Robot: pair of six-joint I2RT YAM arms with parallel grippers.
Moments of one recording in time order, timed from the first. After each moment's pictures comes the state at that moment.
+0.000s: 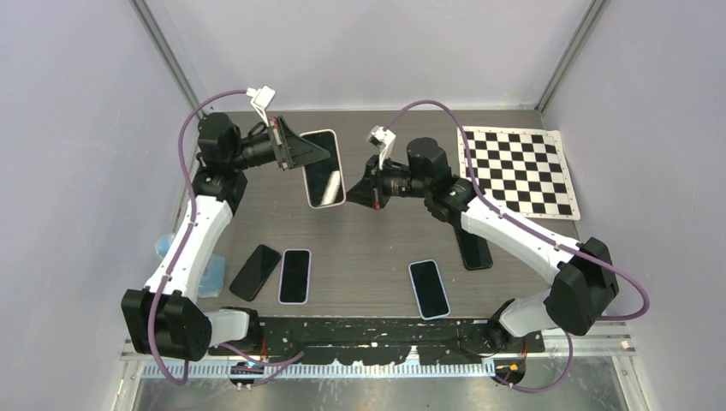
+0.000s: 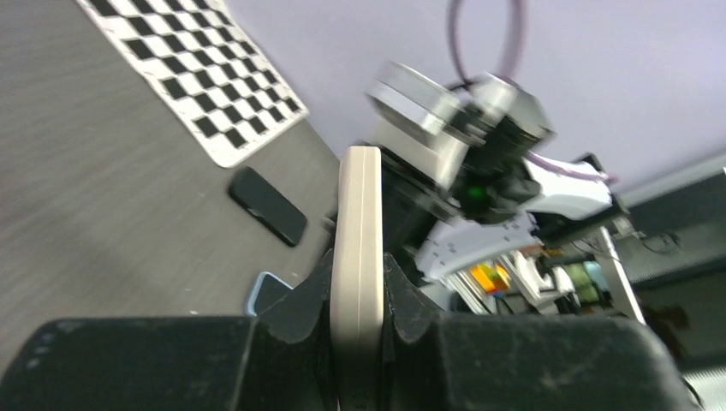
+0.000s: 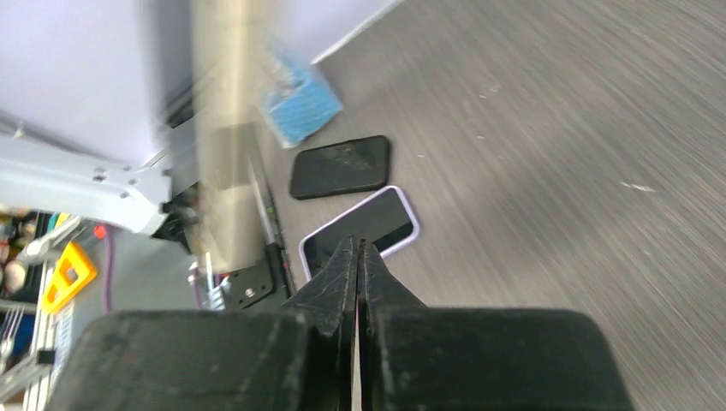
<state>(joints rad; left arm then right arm) -0.12 1.25 1.15 0.13 1.07 -0.82 0.73 1.42 1.18 -0.02 -0.56 0.30</state>
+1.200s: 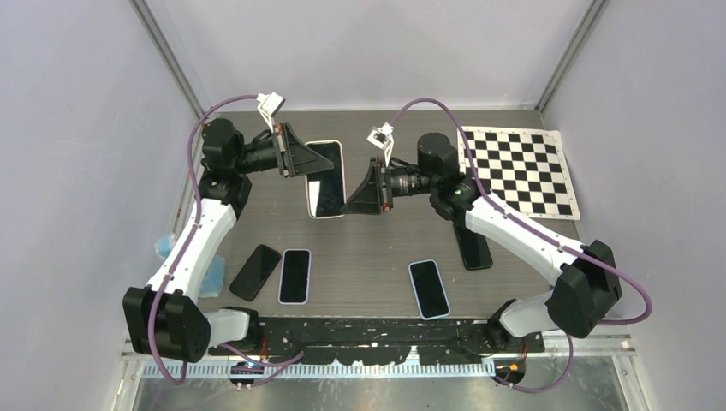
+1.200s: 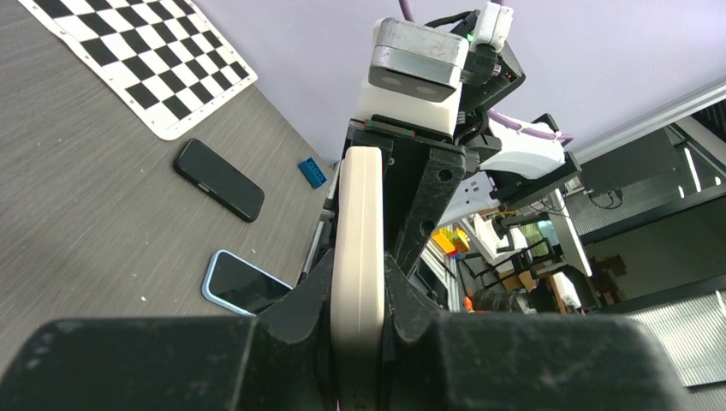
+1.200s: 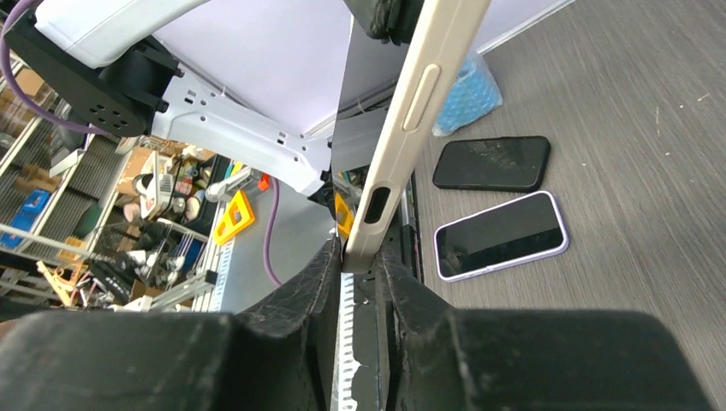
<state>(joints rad) -0.16 1.24 1.09 0.27 1.19 -0.96 0.68 1.39 1.13 0.15 -0.91 0.55</state>
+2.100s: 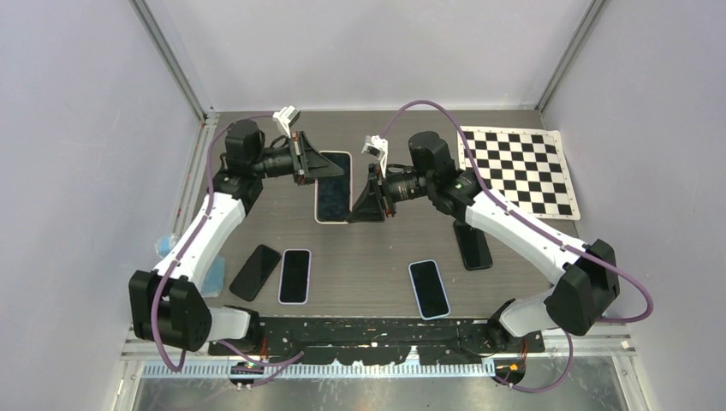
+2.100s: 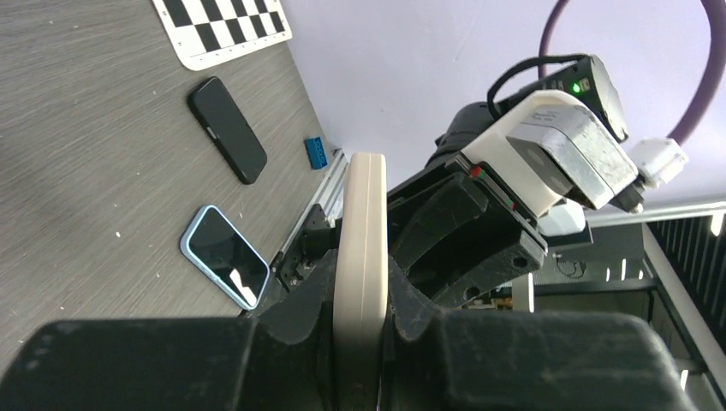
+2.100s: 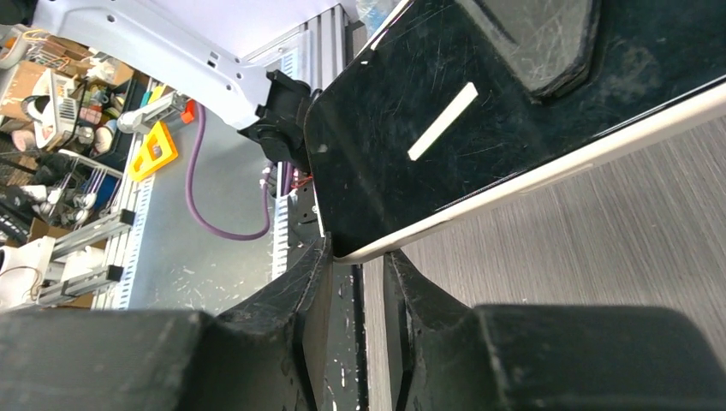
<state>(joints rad) -0.22 1.30 1.09 0.00 1.06 -0.97 0.70 1.42 1.22 -0.20 -0.90 0.17</state>
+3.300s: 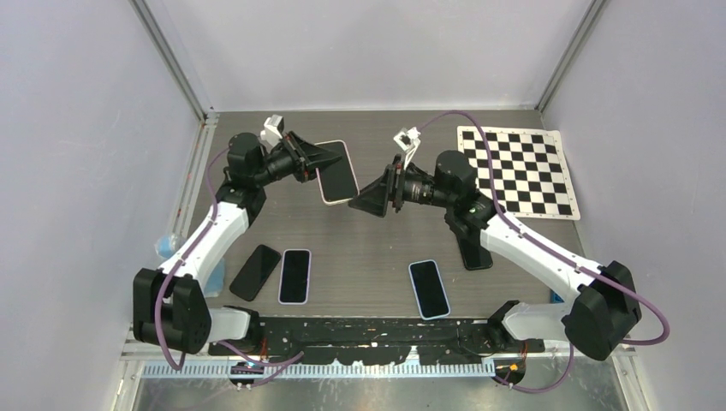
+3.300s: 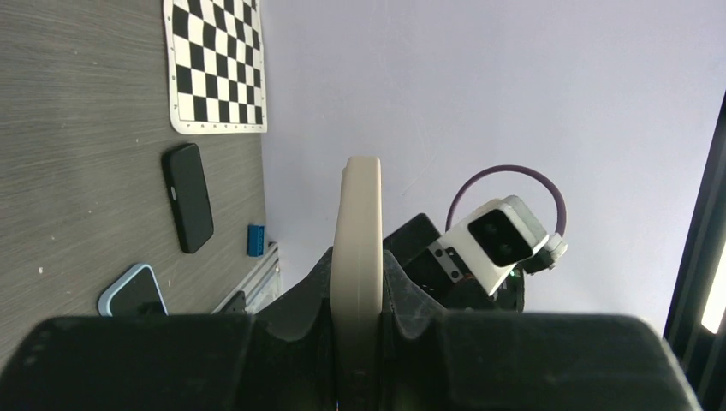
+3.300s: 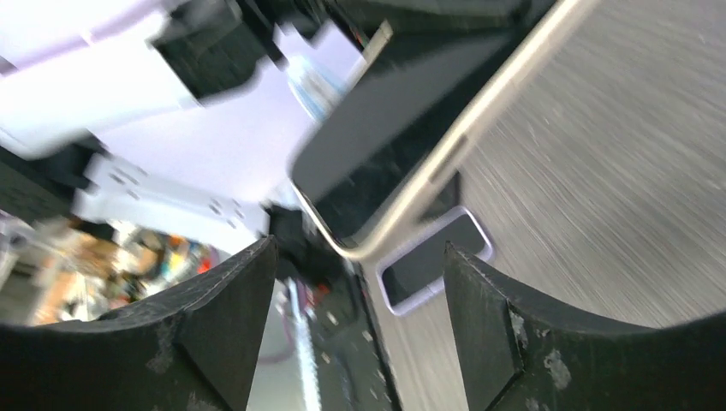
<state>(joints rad) -0.22 1.30 0.95 0.25 0.77 -1.41 0.66 1.25 0.96 0.16 -0.64 0.53</state>
